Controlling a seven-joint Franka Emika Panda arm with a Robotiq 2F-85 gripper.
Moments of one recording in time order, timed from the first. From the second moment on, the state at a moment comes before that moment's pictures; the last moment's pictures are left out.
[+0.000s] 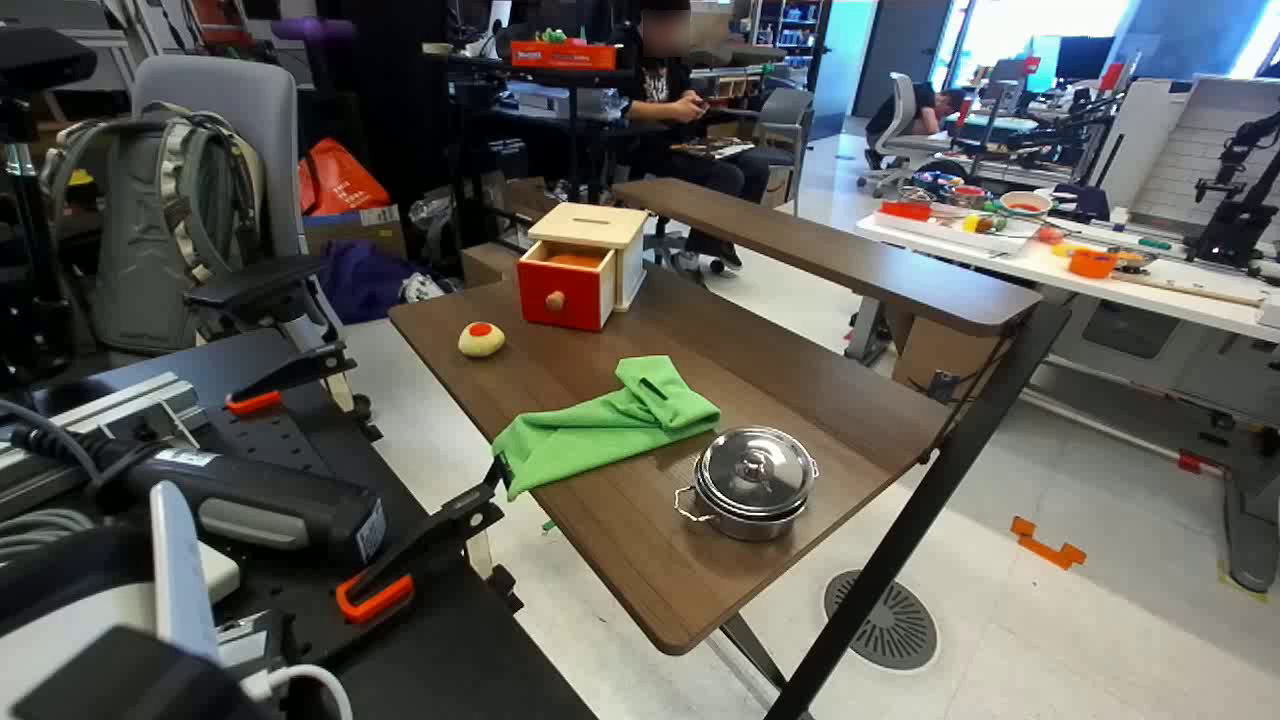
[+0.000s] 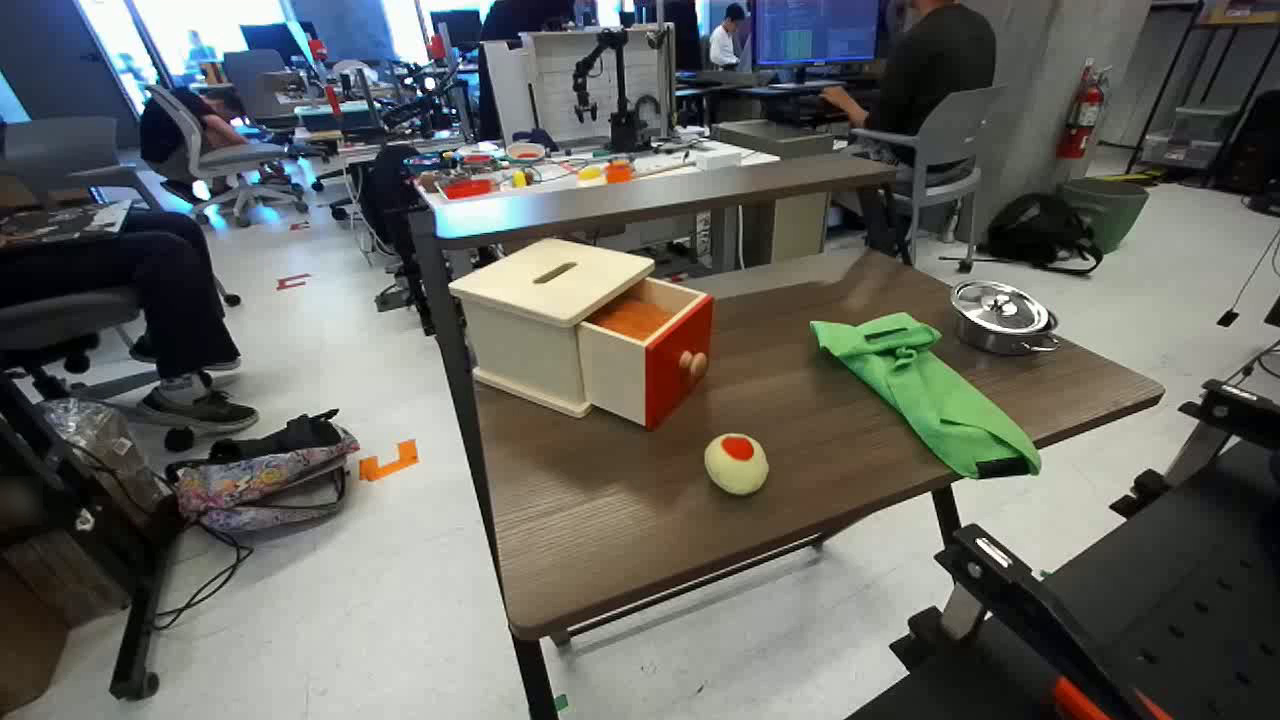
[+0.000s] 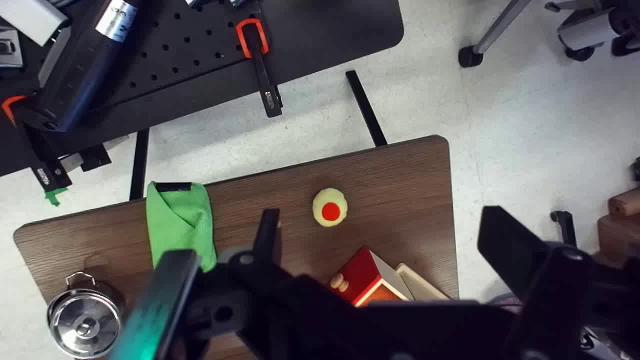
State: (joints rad) arm 0.11 -0.44 0.27 -2.53 0.23 2.14 0.48
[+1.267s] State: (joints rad) arm 0.06 0.23 0.15 -2.28 -0.12 2.53 0.26
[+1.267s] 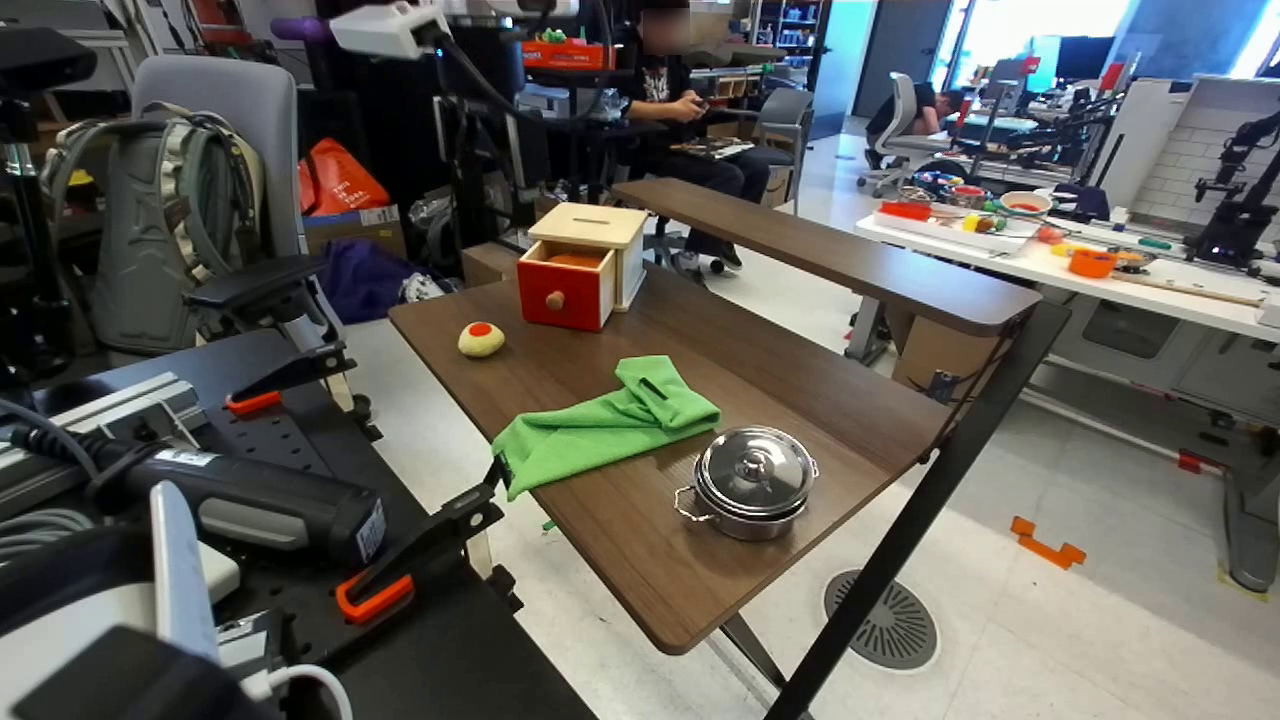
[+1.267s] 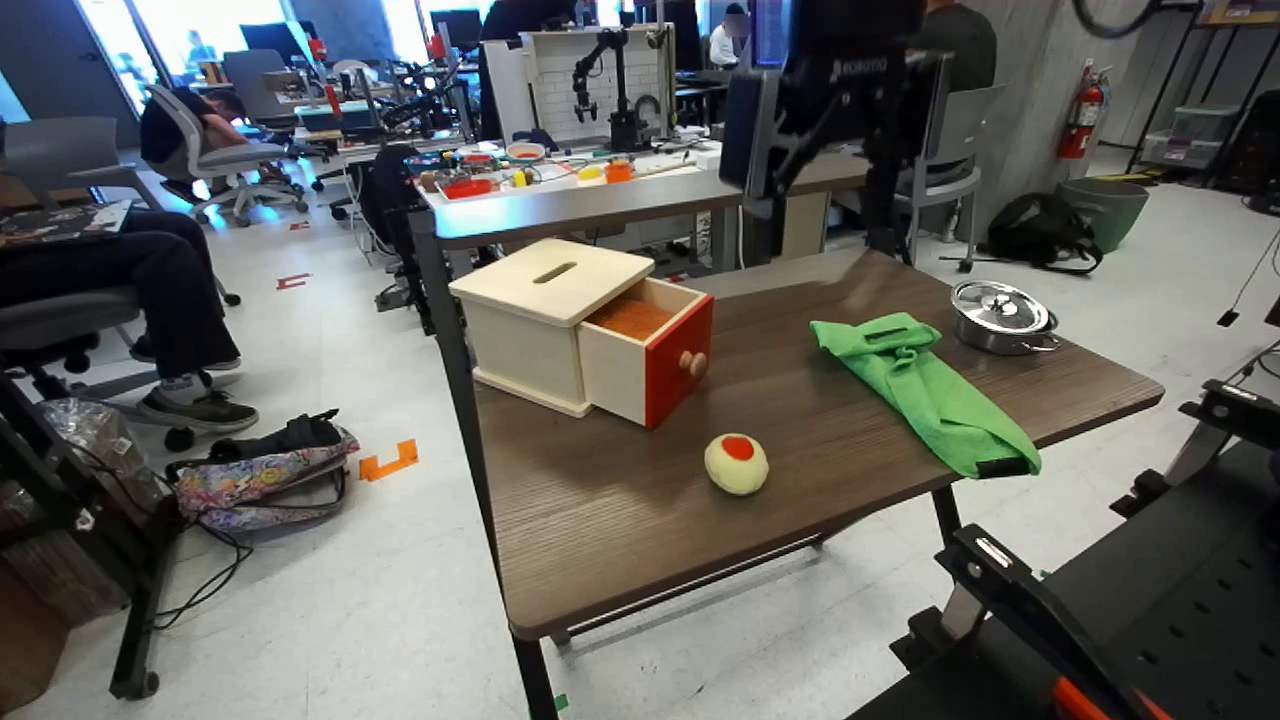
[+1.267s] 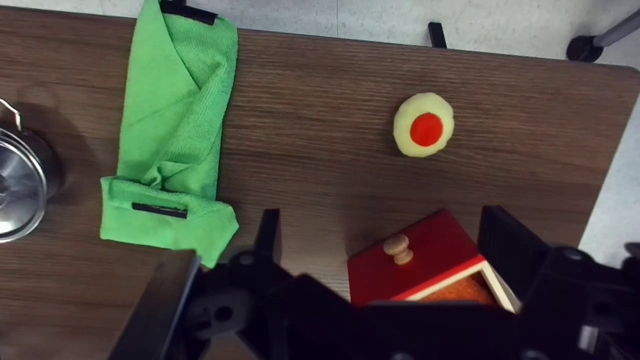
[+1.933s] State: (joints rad) arm 0.09 0.45 0.09 -2.21 -0.12 2.58 0.17
